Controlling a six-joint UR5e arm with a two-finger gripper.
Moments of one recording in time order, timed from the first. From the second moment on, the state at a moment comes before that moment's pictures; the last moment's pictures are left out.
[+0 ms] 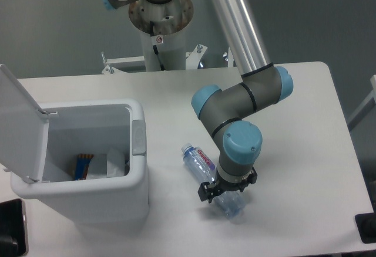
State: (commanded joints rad) arm 2.45 -2.24 -1.48 -0.93 1.52 0.12
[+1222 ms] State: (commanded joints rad) arm 2.44 -2.23 -1.48 -0.93 1.52 0.14
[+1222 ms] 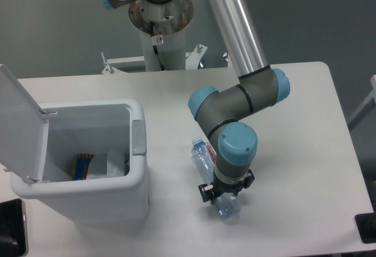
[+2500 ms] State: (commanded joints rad) arm 2.44 -2.22 -1.48 -0.93 1.52 0.14
